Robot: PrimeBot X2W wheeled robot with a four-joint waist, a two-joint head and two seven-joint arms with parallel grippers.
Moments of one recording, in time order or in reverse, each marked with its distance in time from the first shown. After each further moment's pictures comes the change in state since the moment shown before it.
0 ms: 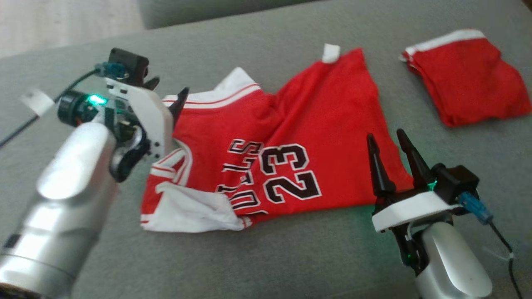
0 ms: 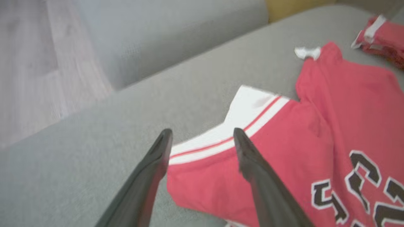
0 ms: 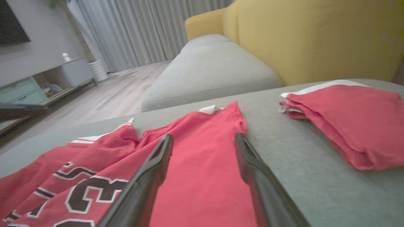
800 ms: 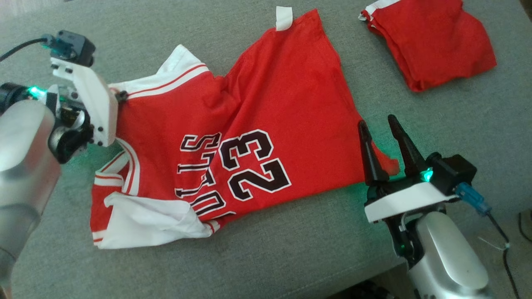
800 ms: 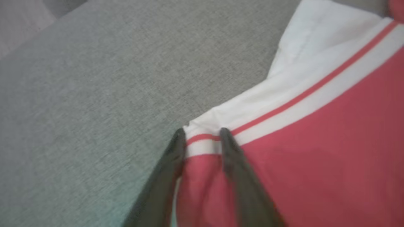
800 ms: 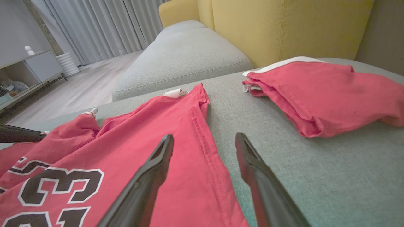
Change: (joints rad) left arm -0.167 0.193 -0.254 0.139 -0.254 -0.007 0.165; right arm -0.030 0.001 0.049 -0.043 0.044 0.000 0.000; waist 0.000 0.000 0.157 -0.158
